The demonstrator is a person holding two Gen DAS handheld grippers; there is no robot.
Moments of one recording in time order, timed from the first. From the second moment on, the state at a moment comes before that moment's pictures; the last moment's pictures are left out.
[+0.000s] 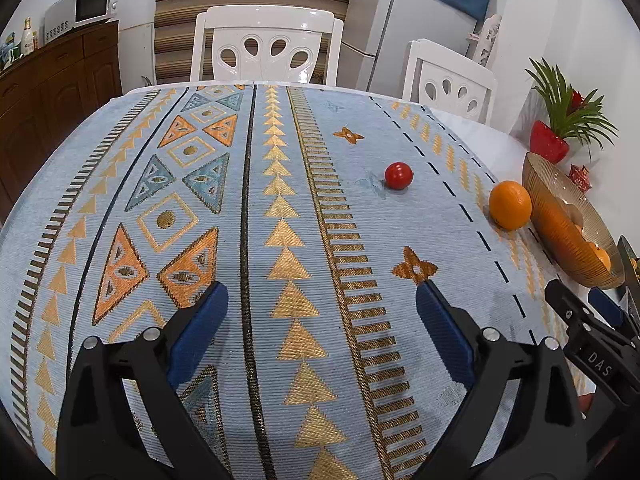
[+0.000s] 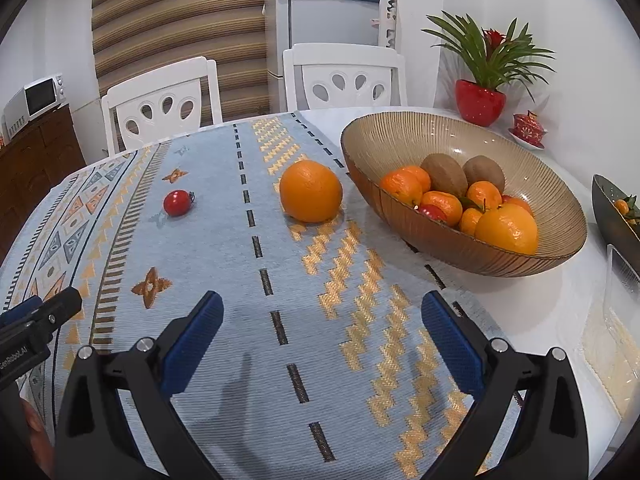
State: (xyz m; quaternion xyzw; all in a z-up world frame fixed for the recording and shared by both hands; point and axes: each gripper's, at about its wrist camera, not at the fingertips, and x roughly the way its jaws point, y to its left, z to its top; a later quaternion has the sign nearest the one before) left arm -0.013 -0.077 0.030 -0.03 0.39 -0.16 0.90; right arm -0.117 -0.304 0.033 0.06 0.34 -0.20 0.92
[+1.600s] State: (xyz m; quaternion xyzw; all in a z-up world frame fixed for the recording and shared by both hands) left arm 0.016 -0.096 0.054 0.04 0.47 -0.26 0.84; right arm -0.111 -0.330 0.030 0.19 0.38 -0.12 0.90
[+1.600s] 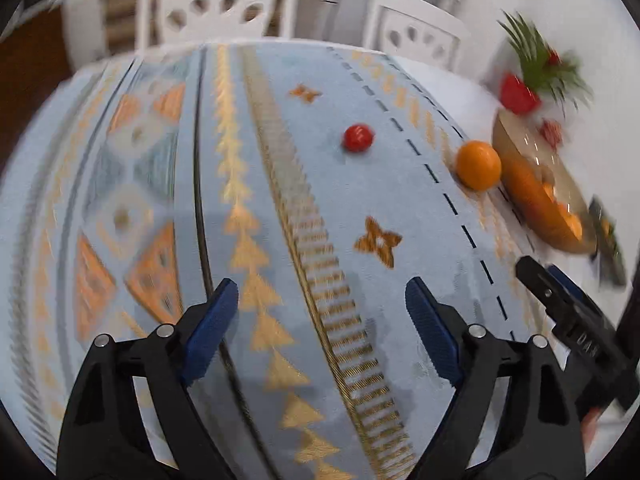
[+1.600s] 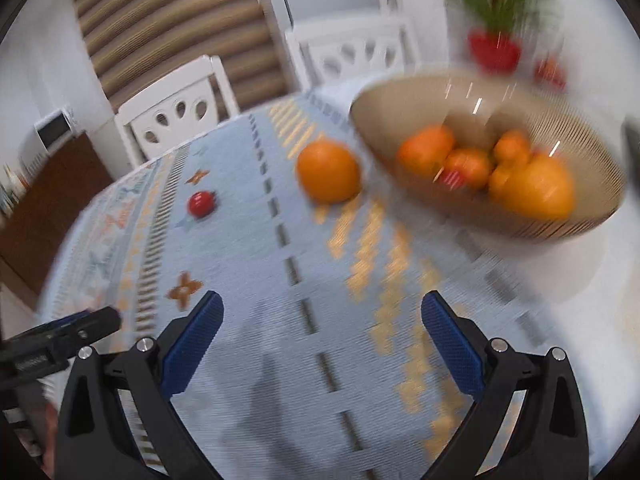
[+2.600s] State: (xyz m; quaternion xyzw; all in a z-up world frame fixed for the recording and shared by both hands) left arm 0.124 -0.200 0.016 0.12 0.43 -0.34 0.83; right arm 0.003 -0.364 0.011 0.29 0.35 -0.25 0.86
